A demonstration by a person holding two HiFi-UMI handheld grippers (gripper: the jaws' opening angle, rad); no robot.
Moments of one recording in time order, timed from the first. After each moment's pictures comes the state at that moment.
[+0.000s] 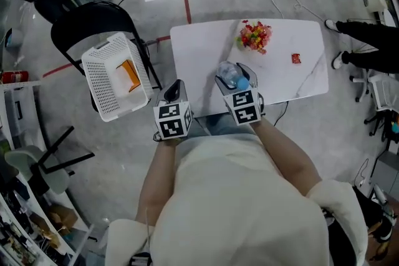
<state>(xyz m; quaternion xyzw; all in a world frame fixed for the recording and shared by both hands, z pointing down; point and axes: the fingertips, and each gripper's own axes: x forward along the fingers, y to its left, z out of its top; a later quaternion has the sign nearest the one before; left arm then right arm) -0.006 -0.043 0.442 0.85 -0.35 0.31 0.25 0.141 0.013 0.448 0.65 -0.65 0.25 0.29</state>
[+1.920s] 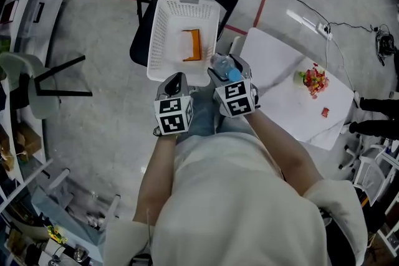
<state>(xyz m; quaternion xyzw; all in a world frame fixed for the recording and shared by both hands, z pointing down) -0.272 -0.114 0.453 0.74 -0.54 0.26 0.32 -0.149 -0.141 0.474 0.44 -0.81 0.19 0.34</state>
